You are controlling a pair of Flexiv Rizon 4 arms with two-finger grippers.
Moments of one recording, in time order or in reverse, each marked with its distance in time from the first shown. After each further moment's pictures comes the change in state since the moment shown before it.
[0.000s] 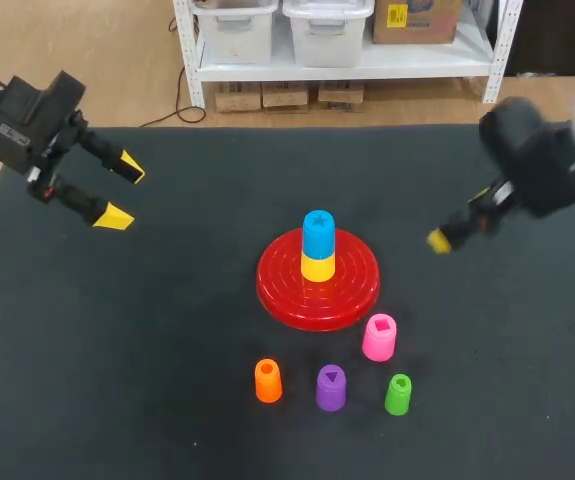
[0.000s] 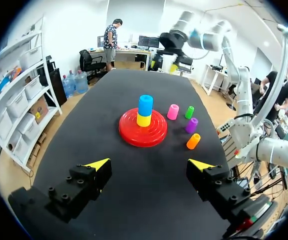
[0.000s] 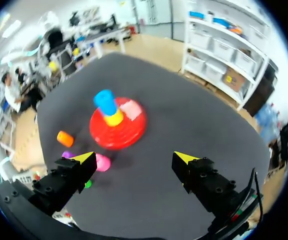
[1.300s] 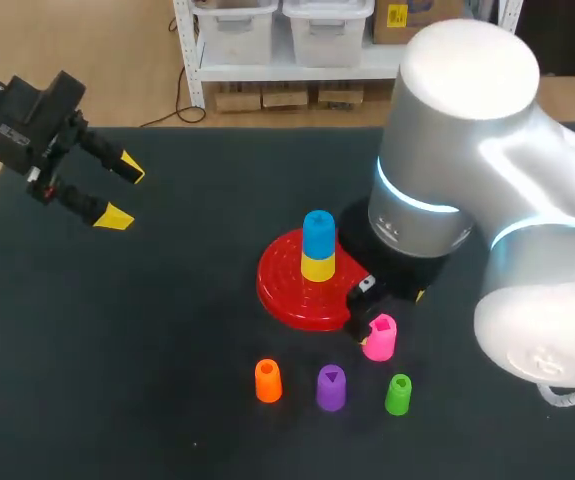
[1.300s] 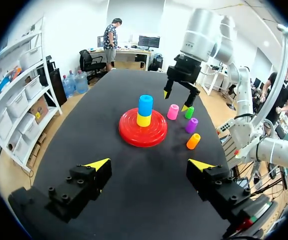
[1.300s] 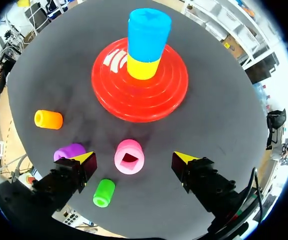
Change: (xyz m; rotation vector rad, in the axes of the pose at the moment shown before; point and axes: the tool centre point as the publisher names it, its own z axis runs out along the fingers) left arm 0.000 0.000 0.000 0.000 0.000 0.000; right arm 0.040 0.076 0.097 0.174 0.435 0.091
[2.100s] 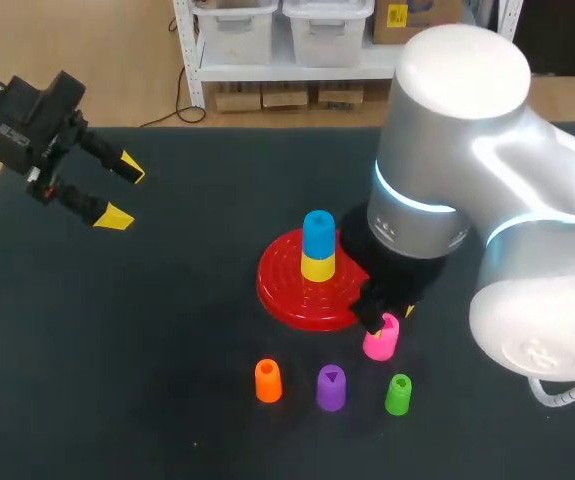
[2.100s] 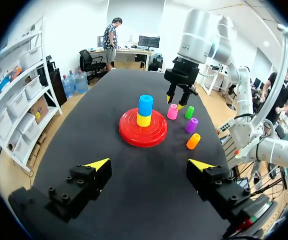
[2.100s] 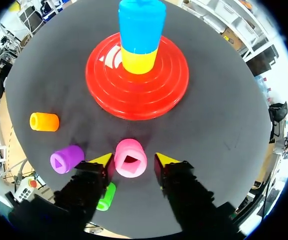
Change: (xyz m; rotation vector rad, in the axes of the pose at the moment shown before) left arm 0.000 0.000 0.000 0.000 0.000 0.000; right arm 0.003 -0.001 0.009 -0.010 0.028 0.035
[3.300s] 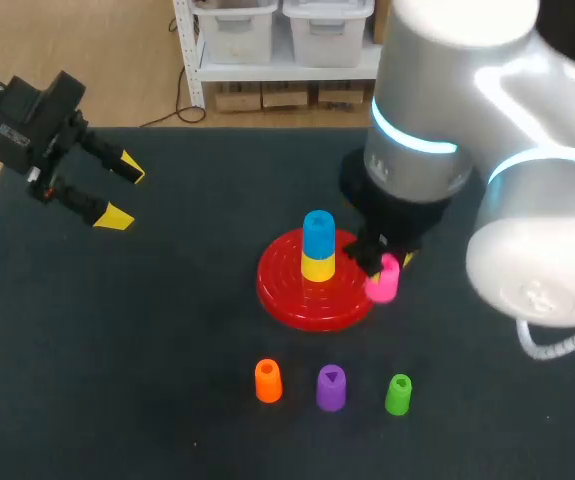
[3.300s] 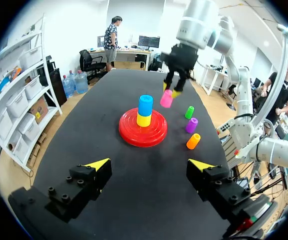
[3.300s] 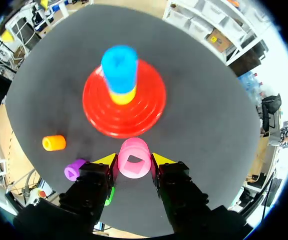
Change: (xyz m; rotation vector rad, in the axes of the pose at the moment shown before) left arm 0.000 0.000 0.000 0.000 0.000 0.000; right arm -0.041 -0.022 -0.066 0.057 -0.074 0.080
